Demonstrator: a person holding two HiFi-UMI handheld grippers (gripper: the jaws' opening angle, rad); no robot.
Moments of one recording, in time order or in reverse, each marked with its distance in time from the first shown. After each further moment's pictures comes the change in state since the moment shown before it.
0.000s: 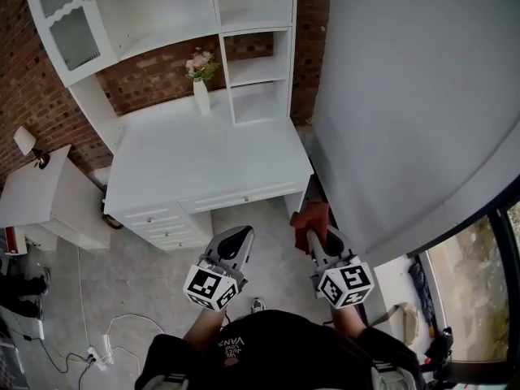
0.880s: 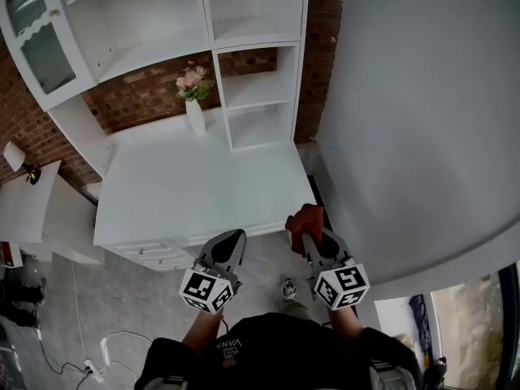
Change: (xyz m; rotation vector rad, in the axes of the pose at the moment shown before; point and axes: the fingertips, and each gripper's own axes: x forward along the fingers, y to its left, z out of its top) left arm 0.130 0.128 -0.015 -0.034 0.022 0.080; right arm 0.162 -0.087 0.013 -0.003 0.040 0.038
